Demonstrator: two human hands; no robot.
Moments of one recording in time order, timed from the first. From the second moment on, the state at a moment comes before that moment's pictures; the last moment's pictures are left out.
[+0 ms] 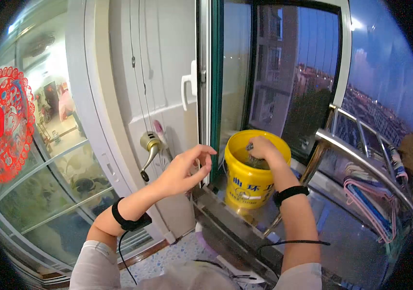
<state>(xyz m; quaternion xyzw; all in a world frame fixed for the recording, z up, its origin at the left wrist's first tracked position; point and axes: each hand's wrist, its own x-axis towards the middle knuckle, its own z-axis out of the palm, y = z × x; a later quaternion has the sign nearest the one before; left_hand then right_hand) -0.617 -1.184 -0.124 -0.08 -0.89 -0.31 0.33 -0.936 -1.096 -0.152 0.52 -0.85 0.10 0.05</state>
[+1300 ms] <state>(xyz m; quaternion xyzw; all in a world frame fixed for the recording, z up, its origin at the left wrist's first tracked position) -0.772 -1.379 -0.024 -0.05 -0.81 -0.18 0.56 -0.827 -1.255 0.221 0.44 -0.42 0.39 0.69</state>
